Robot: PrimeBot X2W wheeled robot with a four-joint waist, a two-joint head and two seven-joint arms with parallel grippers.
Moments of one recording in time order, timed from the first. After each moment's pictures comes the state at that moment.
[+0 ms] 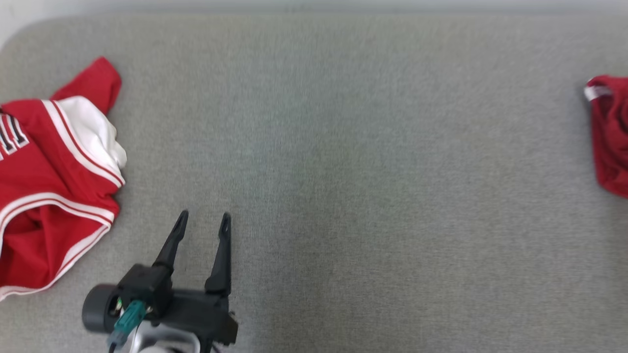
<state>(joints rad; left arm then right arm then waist) -0.16 0.10 -0.33 0.06 -0.16 0.10 -0.12 -0.87 -0.71 0.28 0.69 0.83 0.00 0.68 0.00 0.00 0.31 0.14</state>
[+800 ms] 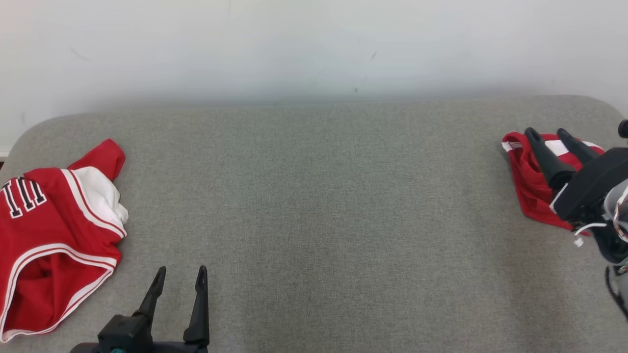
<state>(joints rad) 0.01 0.13 -0.28 0.04 -0.19 0.11 -0.12 -0.55 -0.50 0.25 0.41 0.86 0.06 0.22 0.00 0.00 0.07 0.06</state>
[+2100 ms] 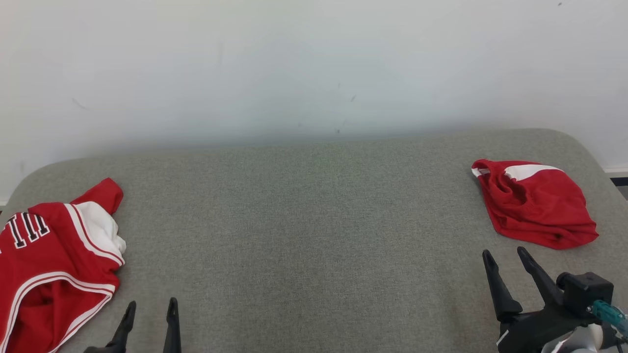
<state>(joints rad) 0.14 0.13 -0.19 0.00 -0.15 0.12 -0.09 -0.06 -0.37 0.31 0.21 0.63 -0.09 -0.21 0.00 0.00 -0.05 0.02</state>
